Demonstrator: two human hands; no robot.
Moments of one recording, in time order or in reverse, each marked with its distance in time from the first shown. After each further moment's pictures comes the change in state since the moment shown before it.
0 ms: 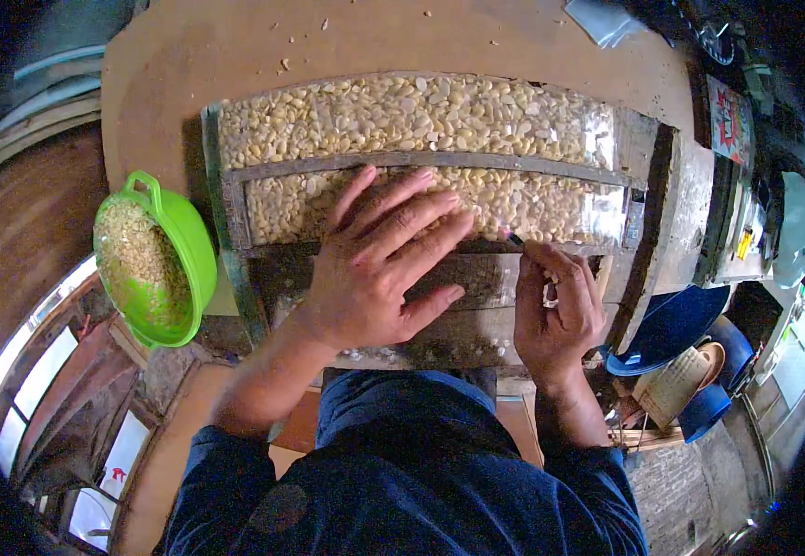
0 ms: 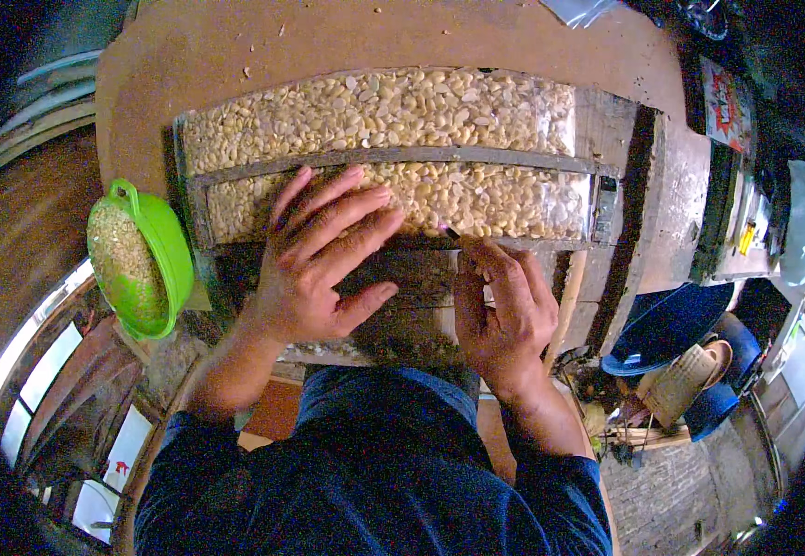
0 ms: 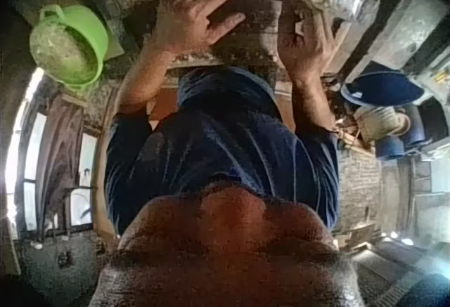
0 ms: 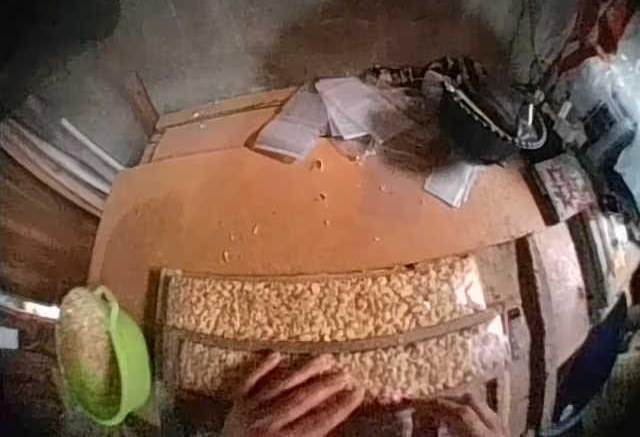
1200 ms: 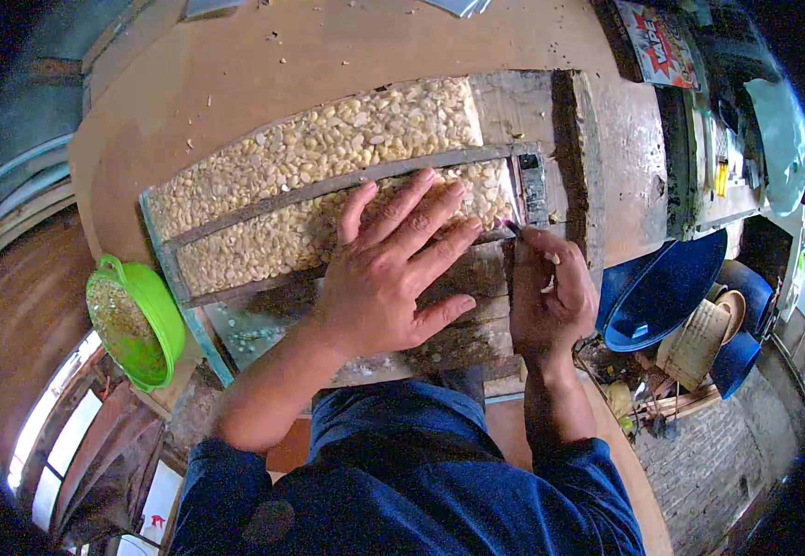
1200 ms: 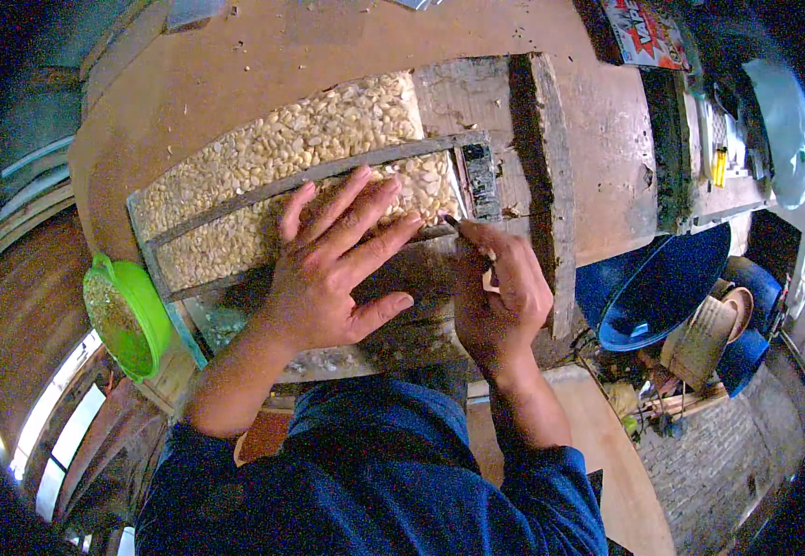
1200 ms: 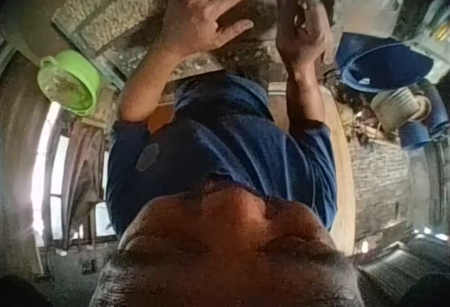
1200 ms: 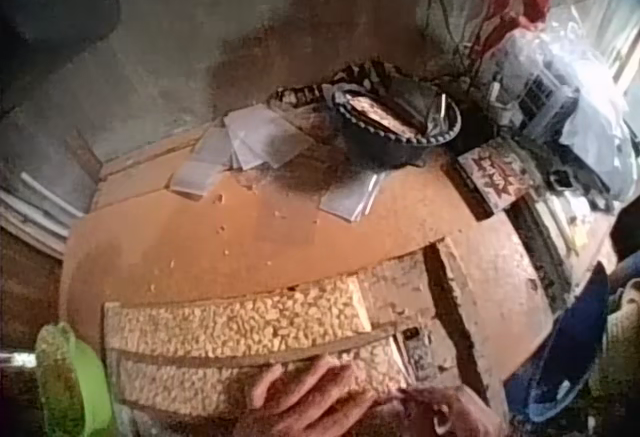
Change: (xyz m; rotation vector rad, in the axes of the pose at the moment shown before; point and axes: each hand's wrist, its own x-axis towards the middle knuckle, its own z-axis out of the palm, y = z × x) left_hand 0.076 0.069 0.045 0.037 -0.192 0.092; right_hand -0.009 0.067 -0.052 -0.011 0.274 0.121
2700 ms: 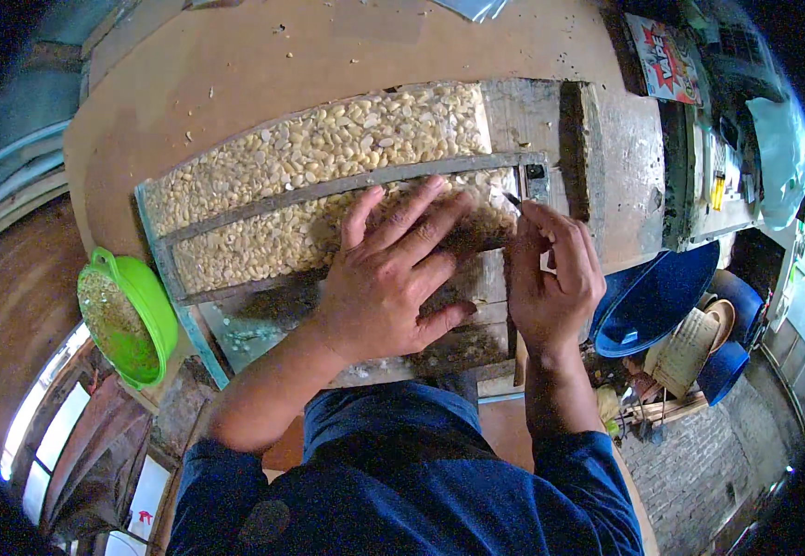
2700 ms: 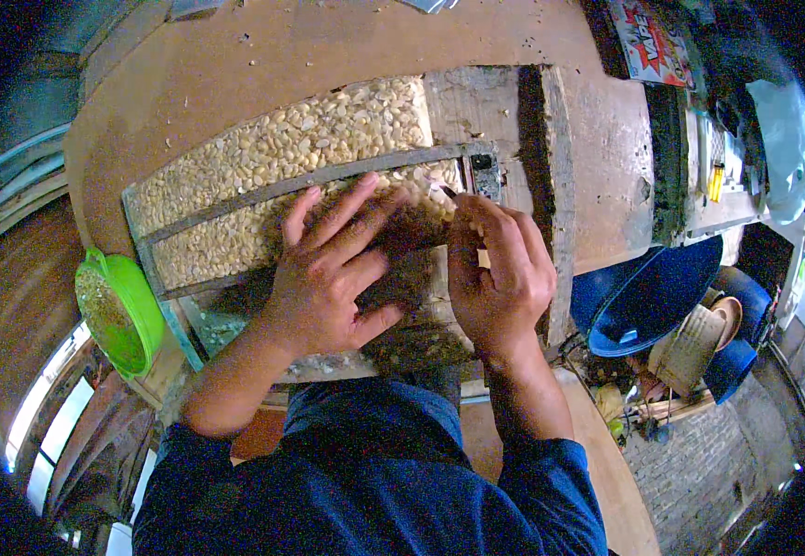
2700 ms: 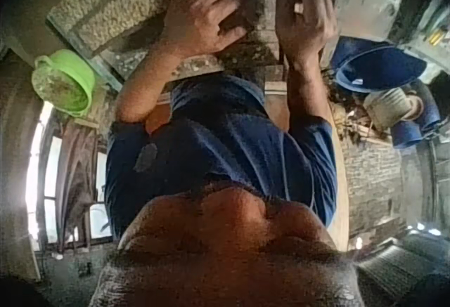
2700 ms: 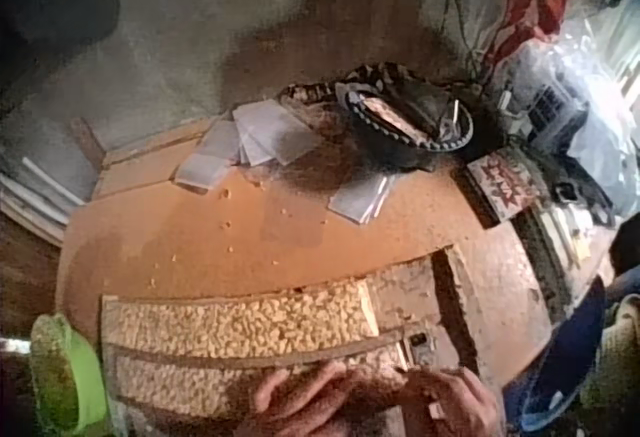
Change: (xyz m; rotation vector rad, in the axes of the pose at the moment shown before) left_hand -0.002 -0.002 -0.004 -0.098 -0.004 0.012; right_hand 0.031 -0.007 0.007 -0.095 -0.055 -0.069
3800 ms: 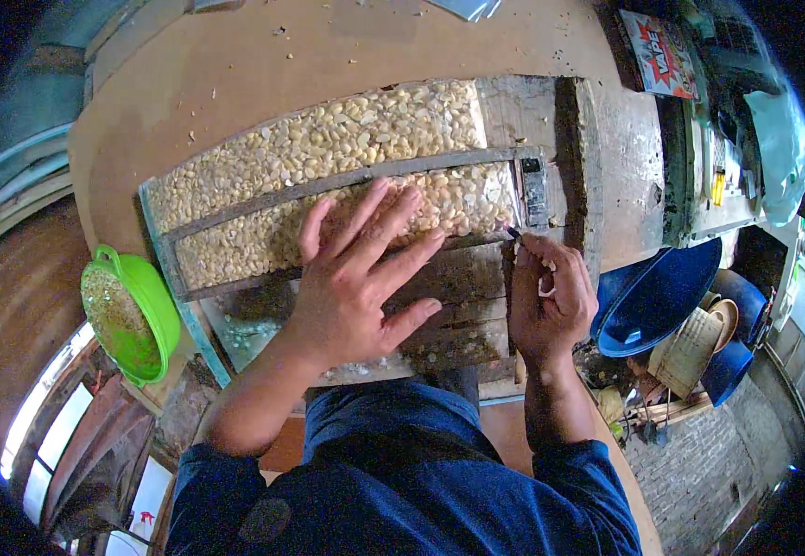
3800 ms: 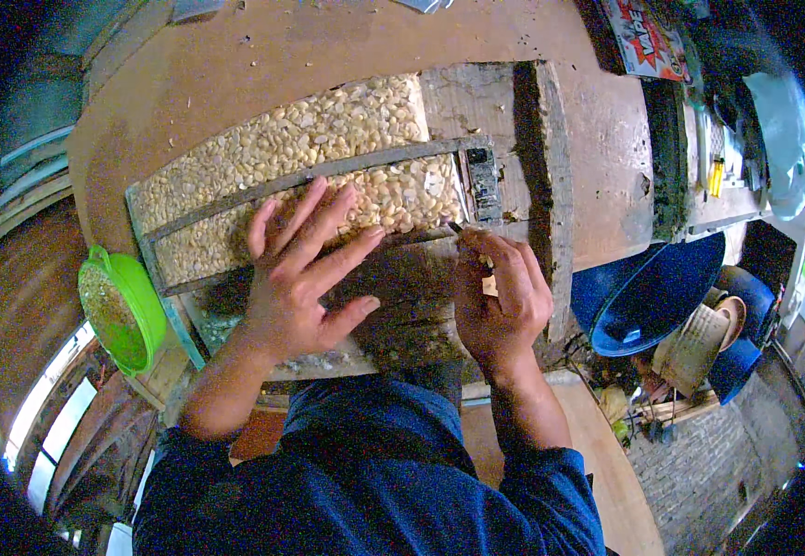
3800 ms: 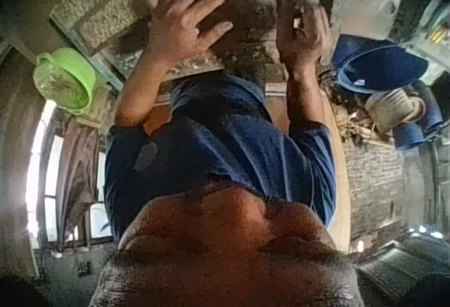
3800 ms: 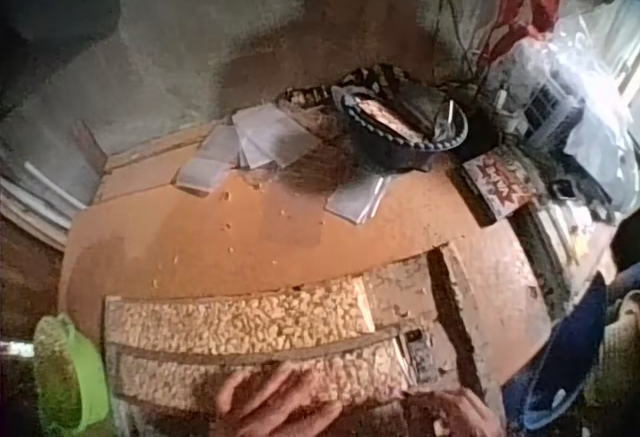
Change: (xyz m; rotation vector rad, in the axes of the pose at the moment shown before) left_hand -0.024 -0.003 -0.006 0.097 0.059 -0.099; right_hand -0.034 0.007 -0.011 0.075 -0.015 0.075
